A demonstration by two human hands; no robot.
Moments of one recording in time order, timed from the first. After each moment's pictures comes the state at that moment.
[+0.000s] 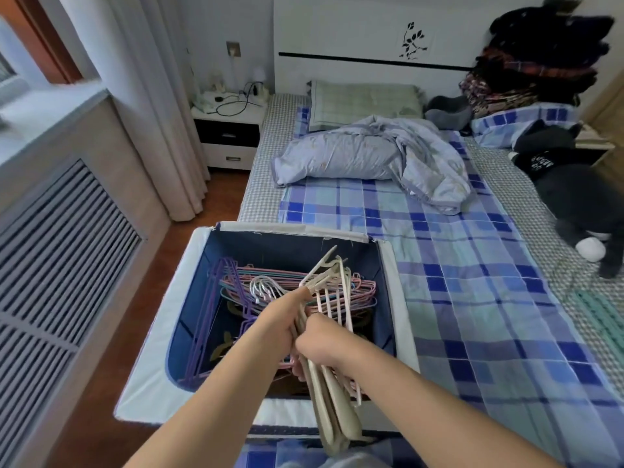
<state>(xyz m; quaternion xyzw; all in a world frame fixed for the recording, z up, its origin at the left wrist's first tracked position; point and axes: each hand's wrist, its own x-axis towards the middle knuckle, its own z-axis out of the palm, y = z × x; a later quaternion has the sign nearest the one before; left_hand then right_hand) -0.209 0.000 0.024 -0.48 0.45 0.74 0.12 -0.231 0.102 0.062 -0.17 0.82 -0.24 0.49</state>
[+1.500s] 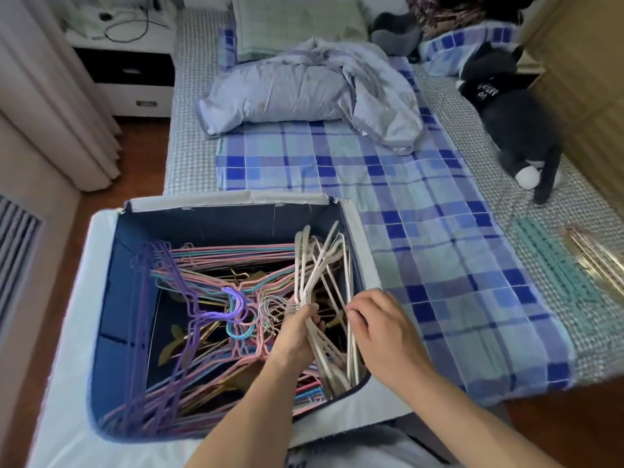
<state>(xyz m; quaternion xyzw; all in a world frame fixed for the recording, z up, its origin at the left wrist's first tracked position) -0.245 0.075 -0.152 -0.40 0.30 0.86 0.11 -0.269 0.219 -0.004 -0.24 0.94 -0.21 0.09</state>
